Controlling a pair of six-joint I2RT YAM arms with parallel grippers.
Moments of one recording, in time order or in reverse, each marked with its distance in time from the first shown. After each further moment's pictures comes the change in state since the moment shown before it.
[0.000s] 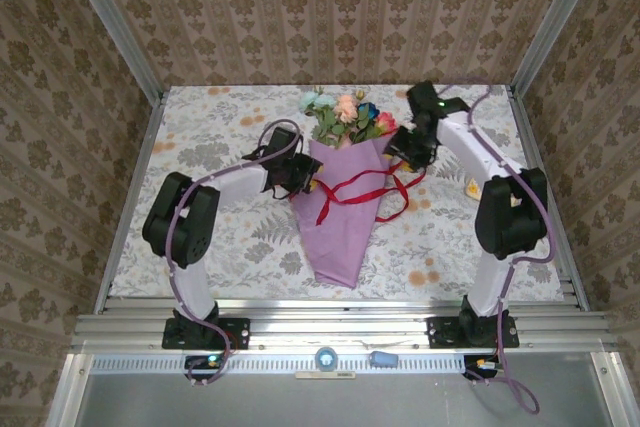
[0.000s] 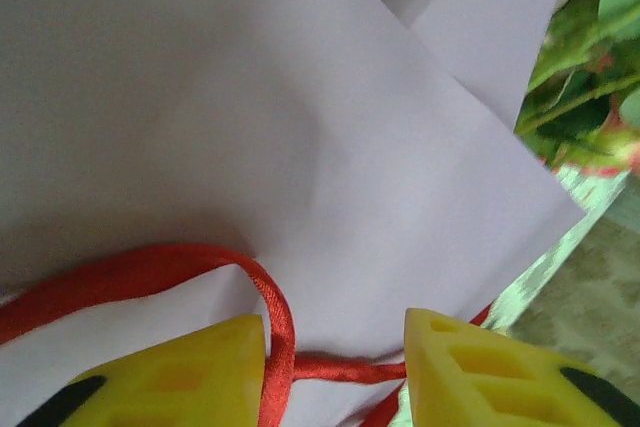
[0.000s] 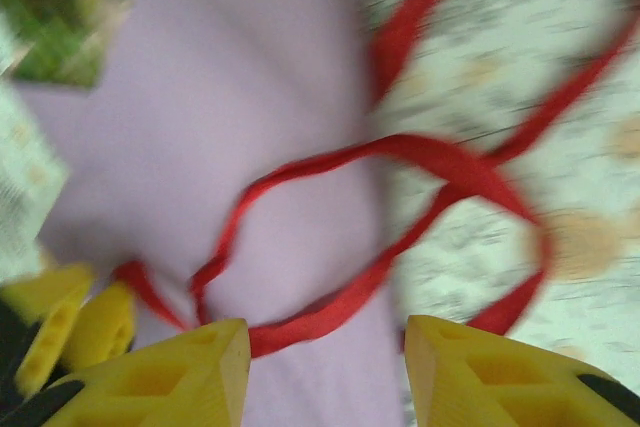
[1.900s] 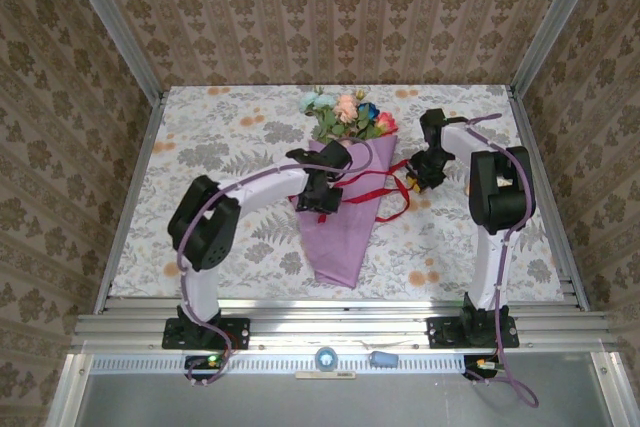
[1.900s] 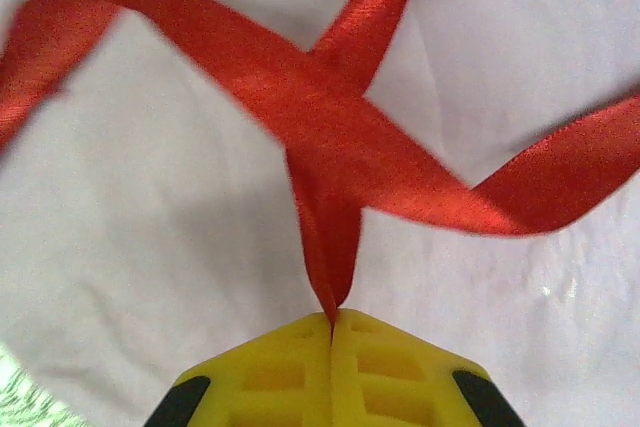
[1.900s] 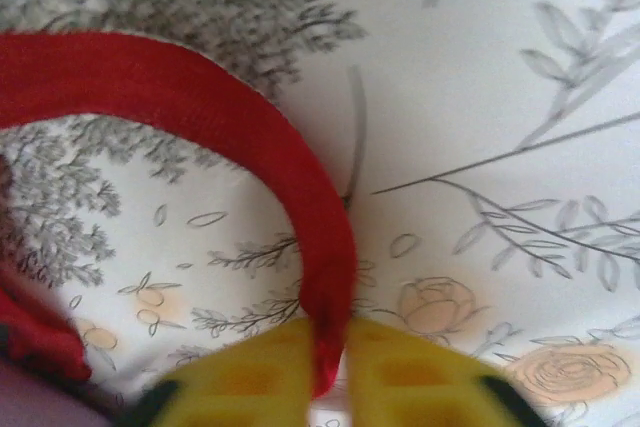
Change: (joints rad) left arm -0.272 0.055 0.263 -0.641 -0.306 0.966; right arm -0.111 0.229 -0.084 0.080 0.041 0.256
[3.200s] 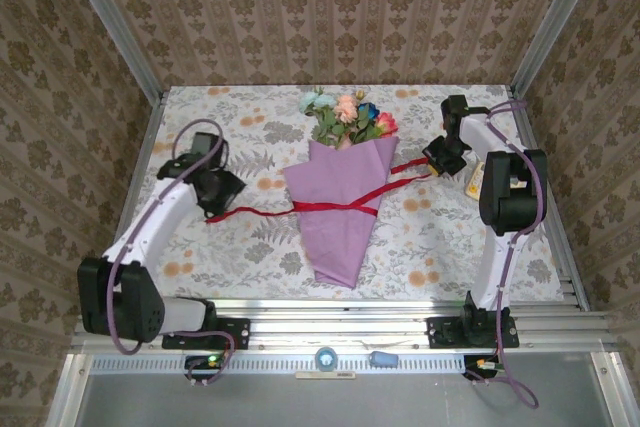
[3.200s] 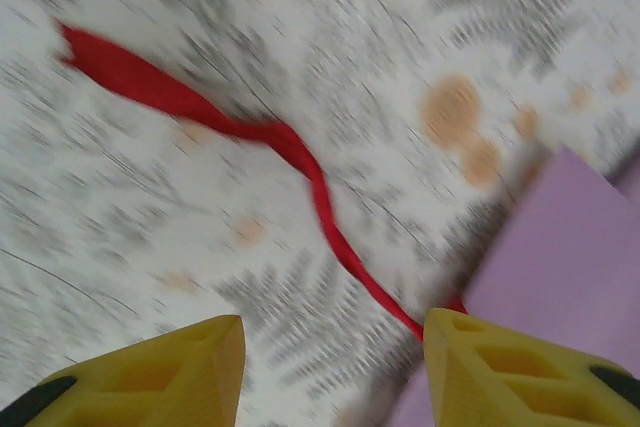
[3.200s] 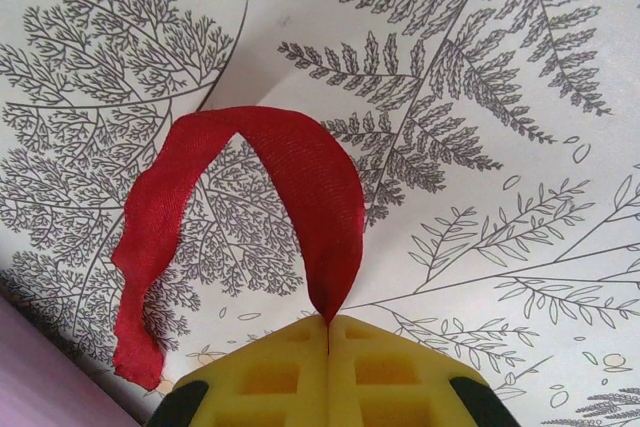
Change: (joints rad) left arm 0.515 -0.594 -0.397 -0.025 0.060 -0.651; right arm -0.099 -0.037 0.069 -0.015 0.098 -0.108
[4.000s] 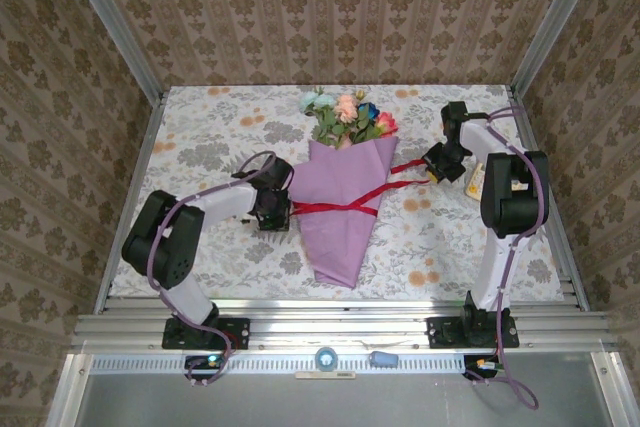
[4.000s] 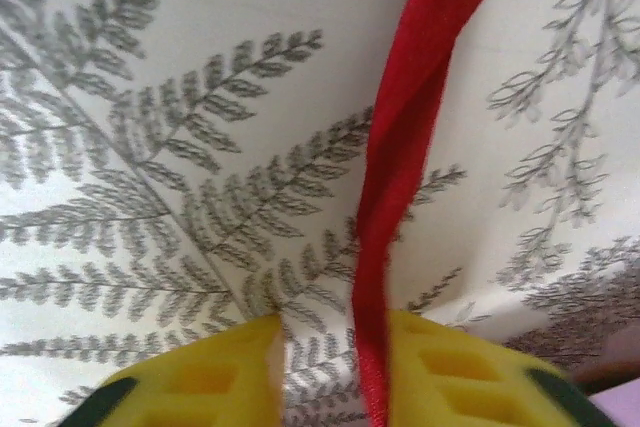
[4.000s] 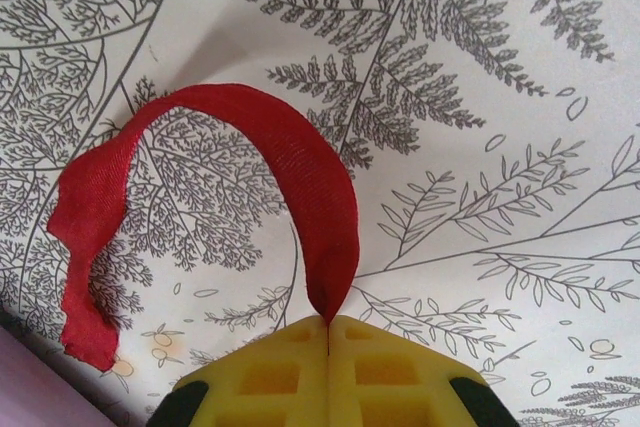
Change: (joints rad) left arm -0.265 0.378 -0.087 0.329 0.047 -0.858; right arm 0.000 -0.031 -0.076 0.021 -0.035 -0.026
